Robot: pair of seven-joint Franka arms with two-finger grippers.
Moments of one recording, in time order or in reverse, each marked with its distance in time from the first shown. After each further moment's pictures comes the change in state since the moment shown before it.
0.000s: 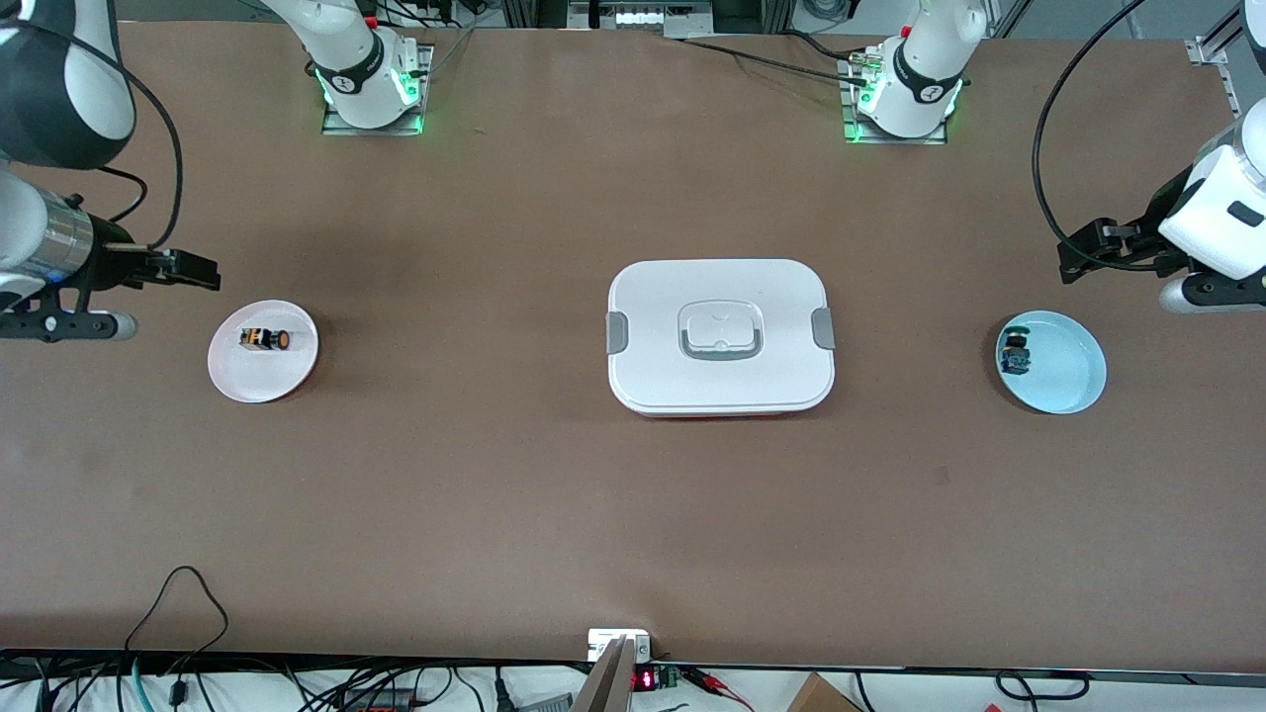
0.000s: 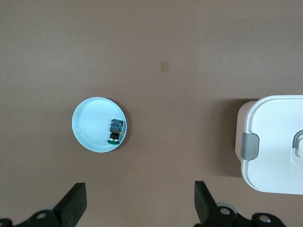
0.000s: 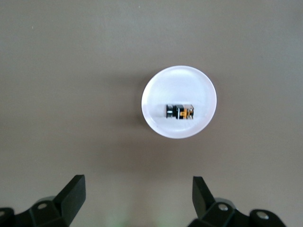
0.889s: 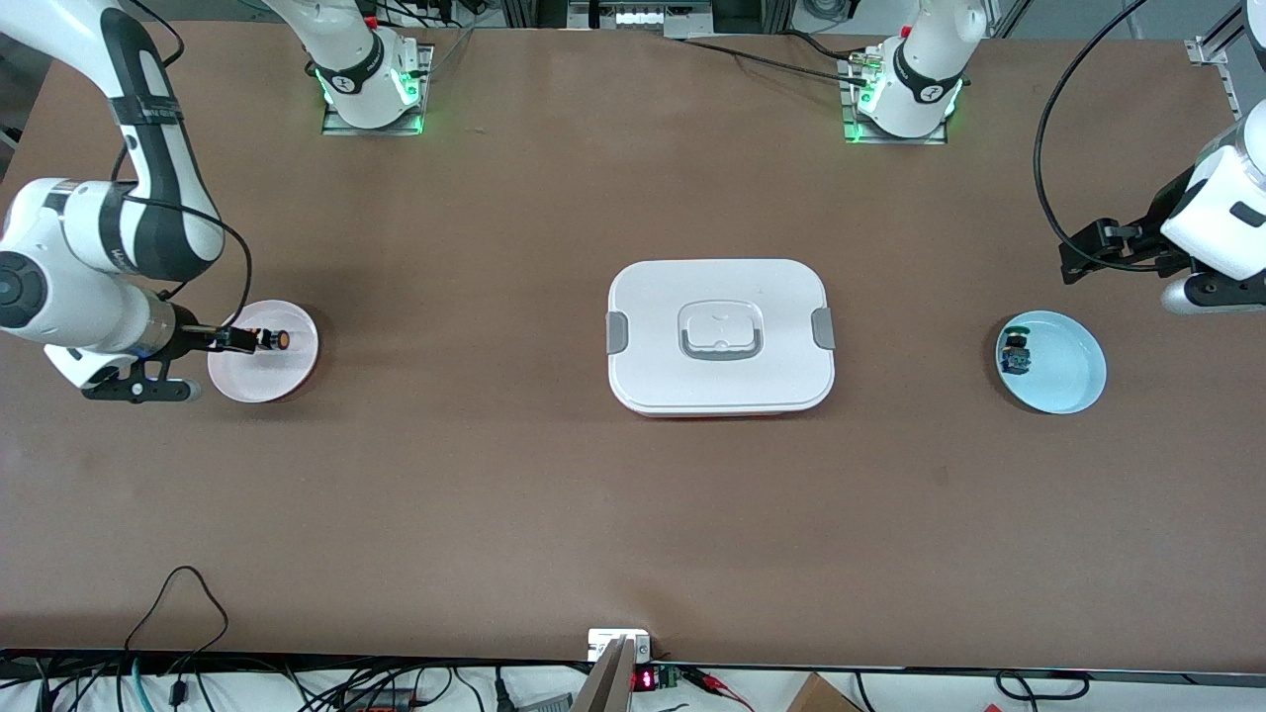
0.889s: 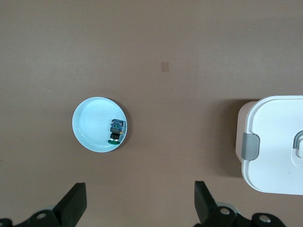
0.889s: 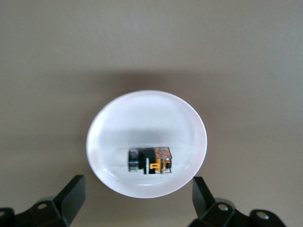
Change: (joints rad) left arm 0.001 0.000 0.000 0.000 0.000 0.000 0.000; right arm -0.079 0.167 -0.012 -0.265 -0.120 0.455 -0.010
